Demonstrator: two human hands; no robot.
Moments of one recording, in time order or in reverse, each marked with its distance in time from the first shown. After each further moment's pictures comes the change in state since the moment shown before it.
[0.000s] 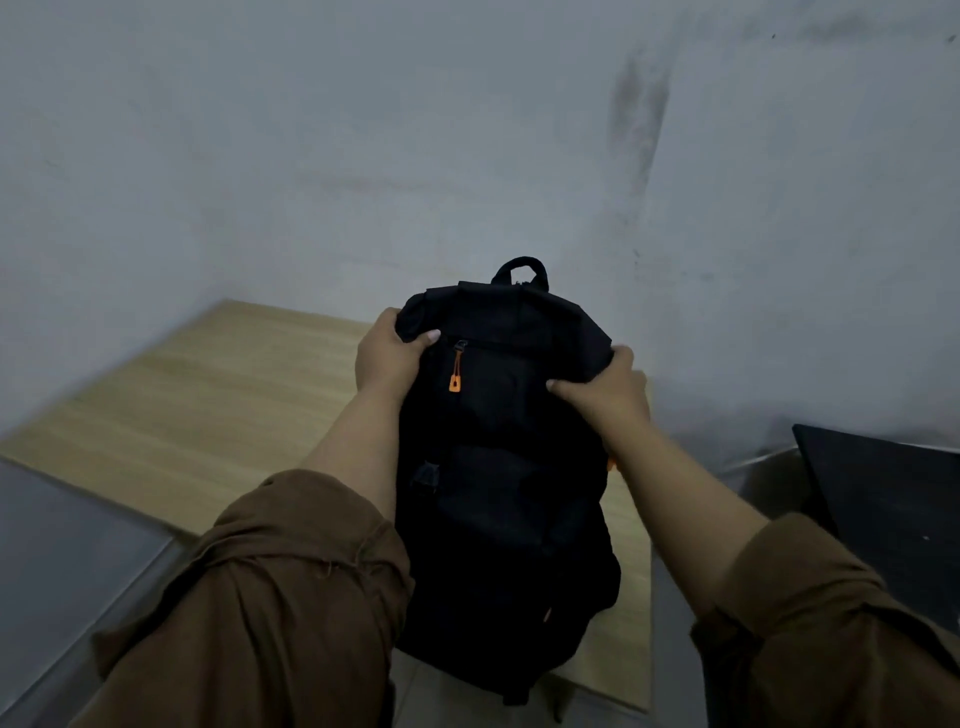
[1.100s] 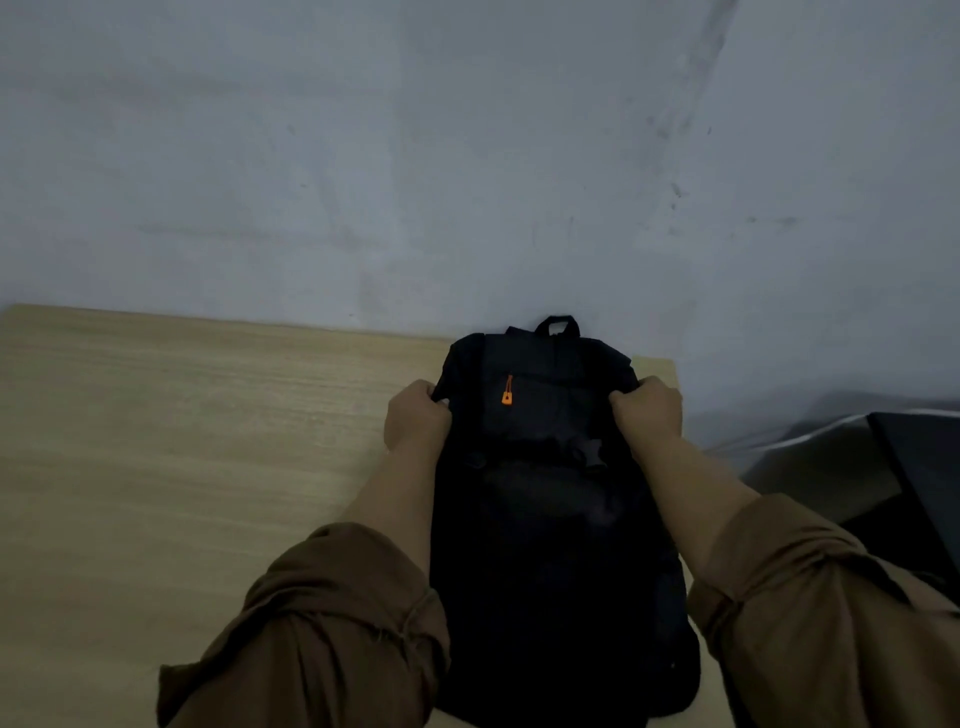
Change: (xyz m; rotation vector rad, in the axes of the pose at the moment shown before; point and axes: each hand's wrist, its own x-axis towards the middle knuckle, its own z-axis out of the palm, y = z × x) left_hand 0.169 -0.124 0.216 0.389 -0.420 -0.249; right_hand 0.269 0.120 0.104 -0.159 0.096 0.405
